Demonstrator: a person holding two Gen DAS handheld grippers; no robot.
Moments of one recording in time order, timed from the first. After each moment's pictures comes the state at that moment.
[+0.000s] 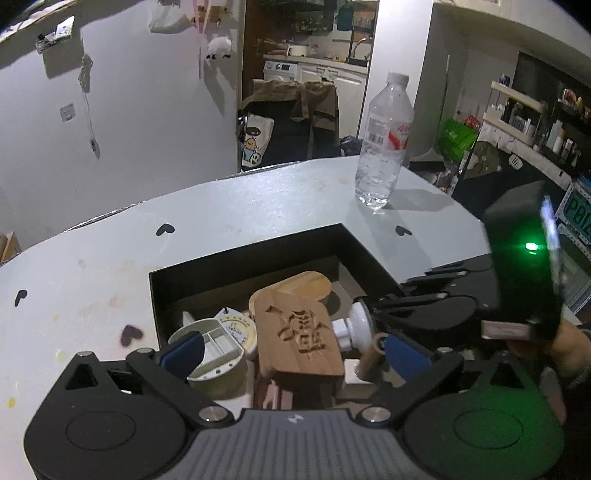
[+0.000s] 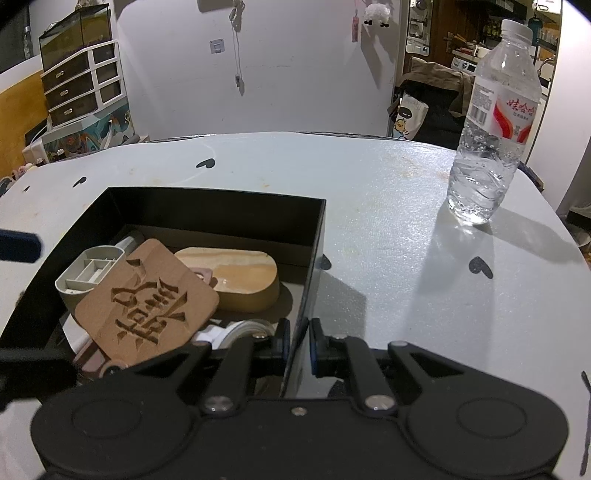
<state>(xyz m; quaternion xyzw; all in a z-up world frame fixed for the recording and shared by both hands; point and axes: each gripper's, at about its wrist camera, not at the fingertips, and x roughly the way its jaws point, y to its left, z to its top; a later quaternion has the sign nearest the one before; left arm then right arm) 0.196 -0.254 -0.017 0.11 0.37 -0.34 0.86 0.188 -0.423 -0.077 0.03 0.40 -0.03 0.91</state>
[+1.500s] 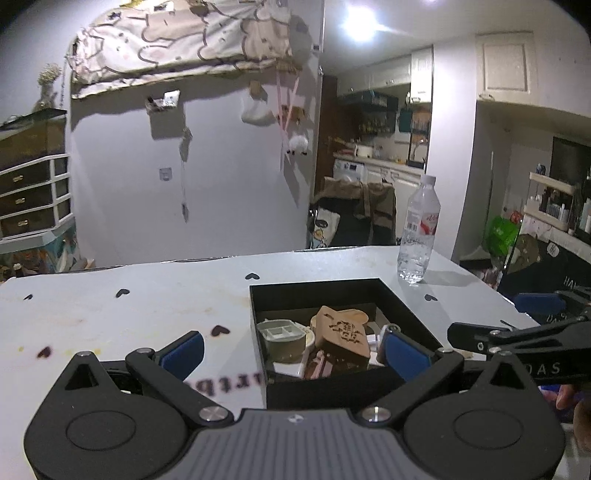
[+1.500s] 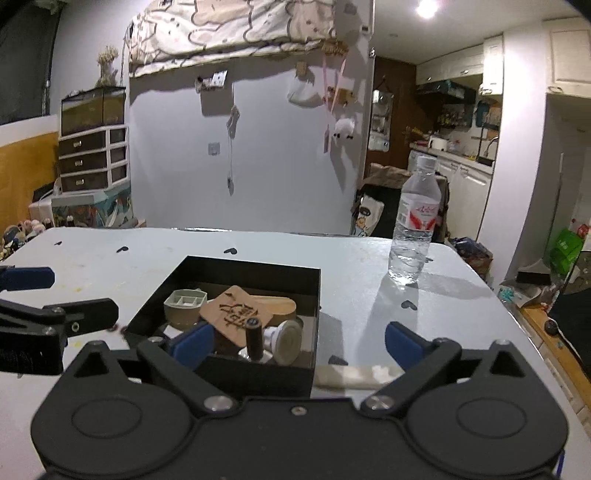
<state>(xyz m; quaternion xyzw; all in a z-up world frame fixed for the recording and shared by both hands) 0.073 -0.159 0.001 0.03 0.22 -0.24 0.94 0.013 -0.351 0.000 0.00 0.23 -0.11 0.97</state>
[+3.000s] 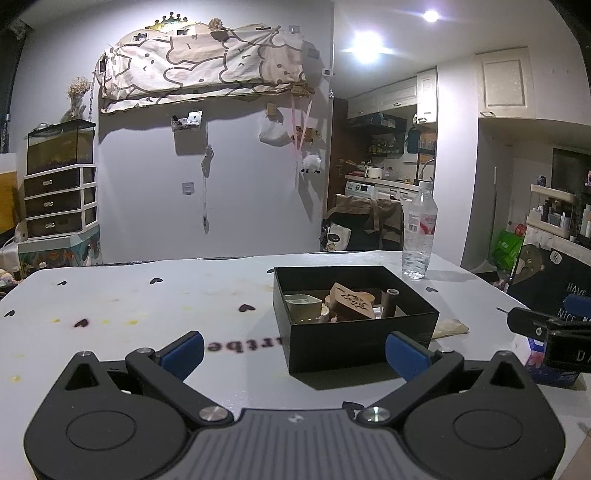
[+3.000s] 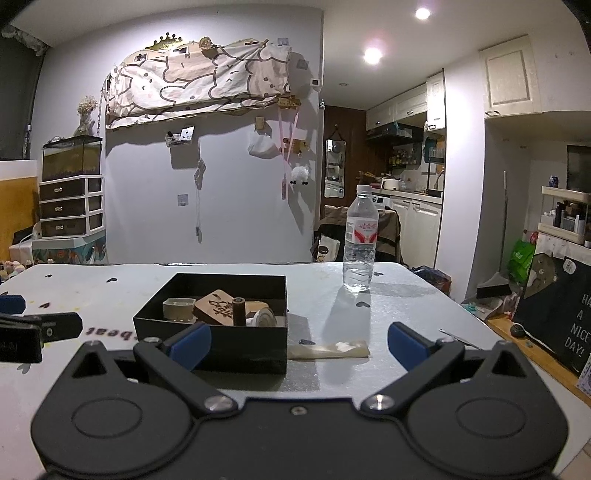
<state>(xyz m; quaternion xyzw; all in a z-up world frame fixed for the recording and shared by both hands) 0.004 -0.113 -0.023 0.03 0.18 -0.22 0.96 -0.083 -0.325 -0.021 0.01 0.14 -0.17 0.98</state>
